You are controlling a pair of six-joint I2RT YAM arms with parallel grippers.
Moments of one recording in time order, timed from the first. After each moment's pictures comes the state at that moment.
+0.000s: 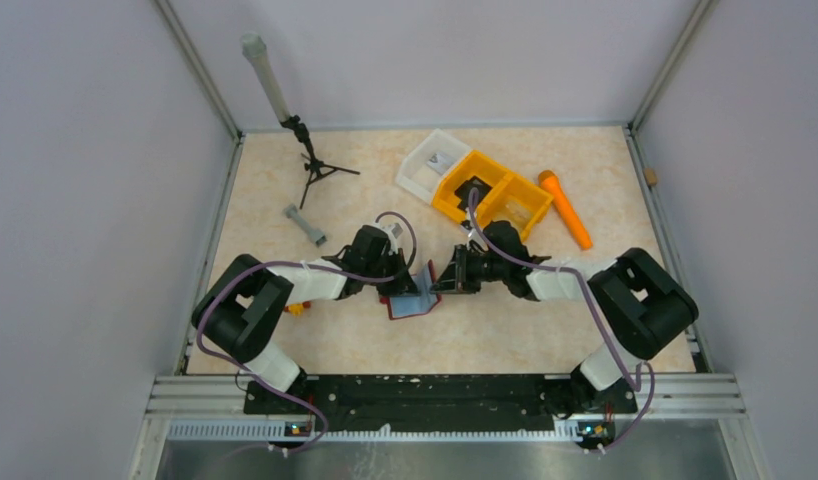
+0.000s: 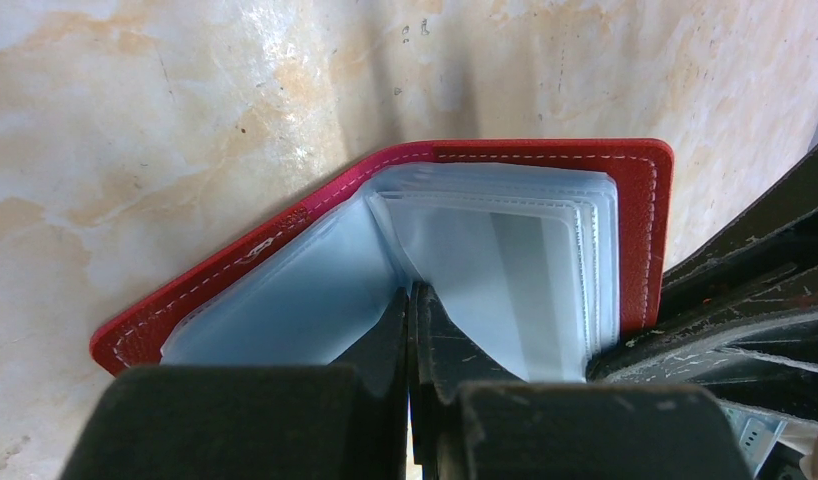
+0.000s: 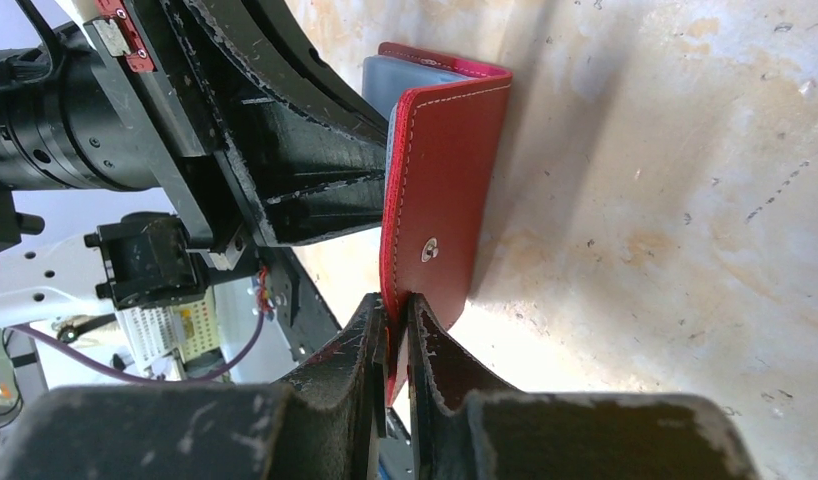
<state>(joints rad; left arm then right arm) -0.59 1.60 0.65 0.12 0.37 -0.72 0.62 1.59 0.62 0.33 -0.60 0.83</state>
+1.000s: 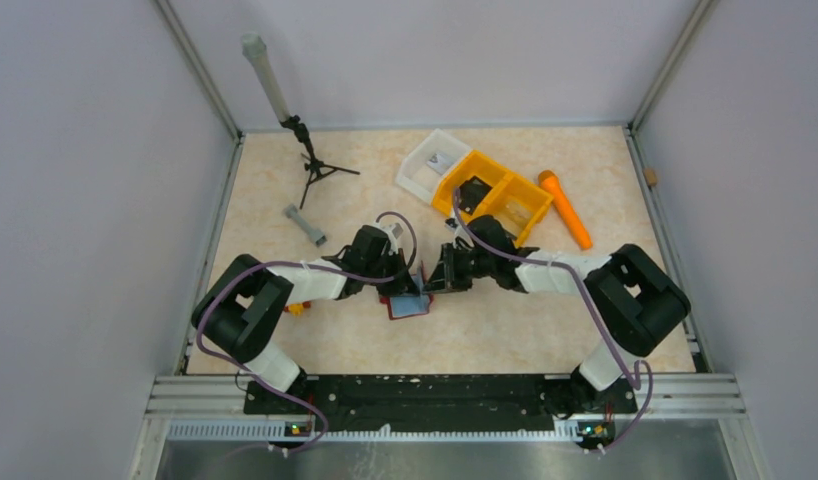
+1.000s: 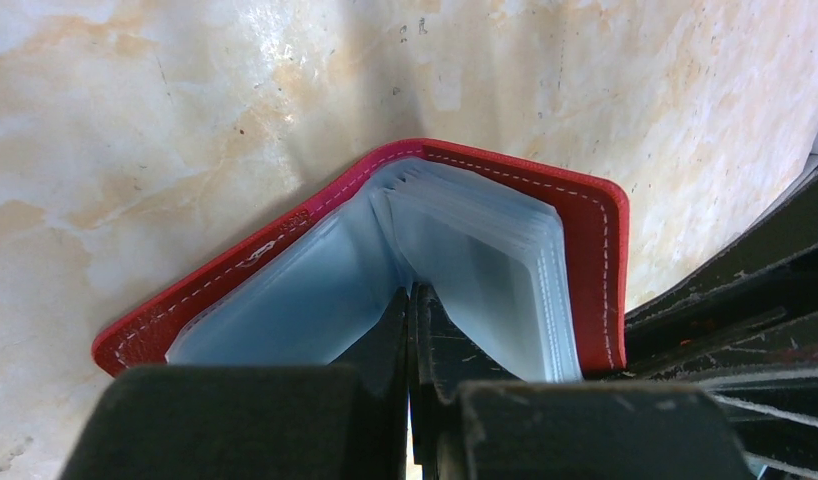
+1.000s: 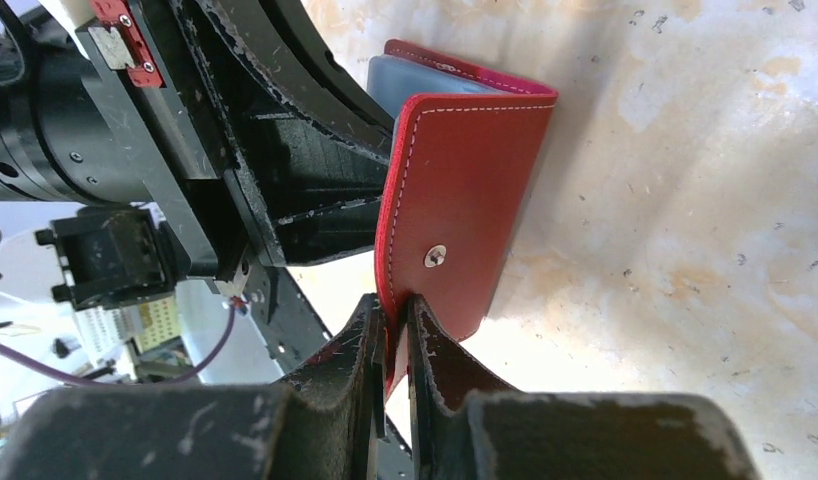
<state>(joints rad) -0.59 1.60 0.65 0.12 0.37 -0.71 0.68 1.62 0.73 0.20 -0.55 0.76</state>
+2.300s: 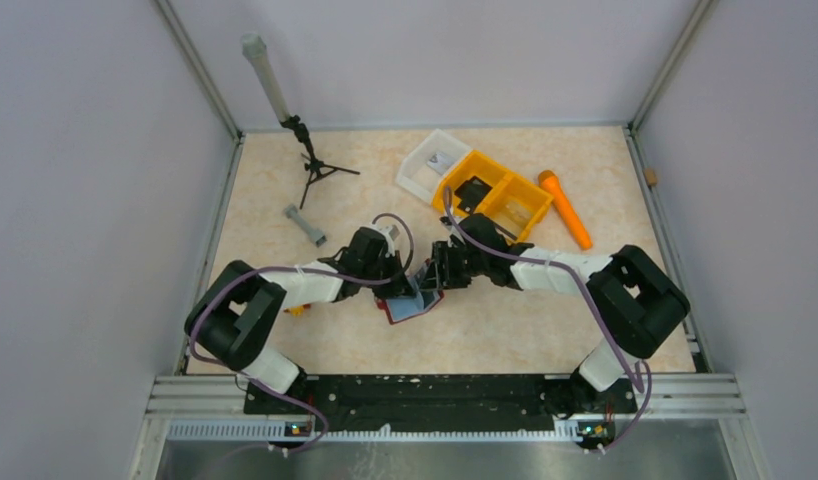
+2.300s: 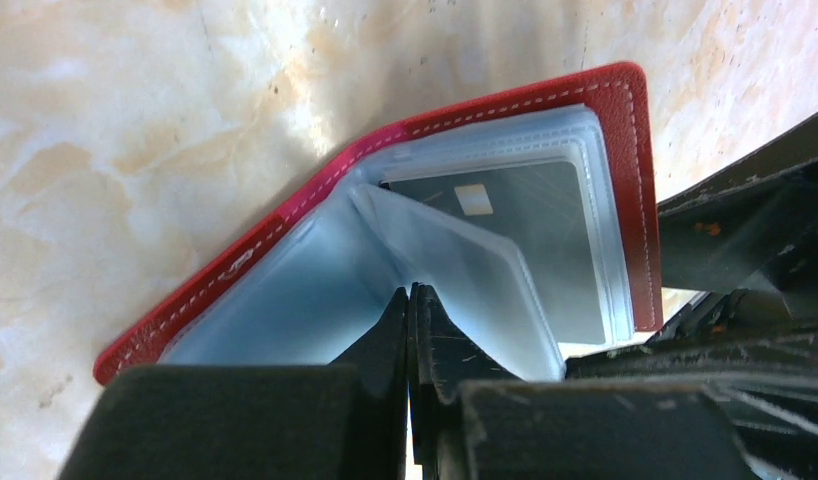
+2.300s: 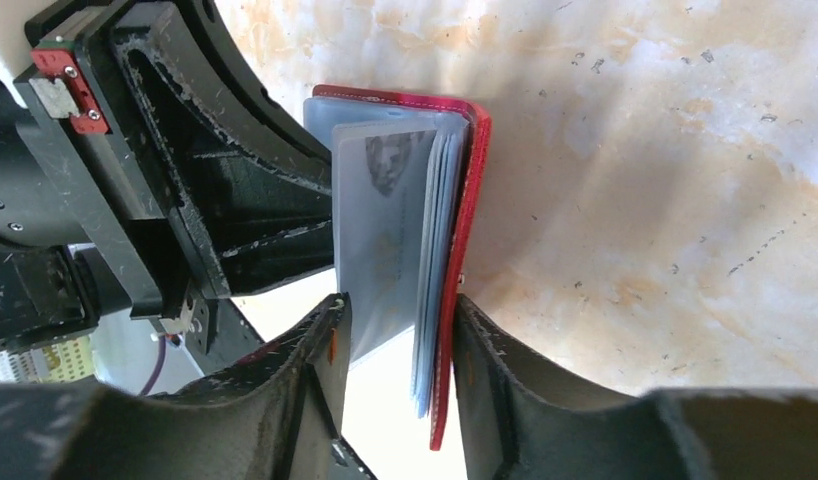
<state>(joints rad) -0.59 1.56 0.64 0.07 0.35 -0.70 0.73 1.61 0.82 0.04 -0.39 0.65</state>
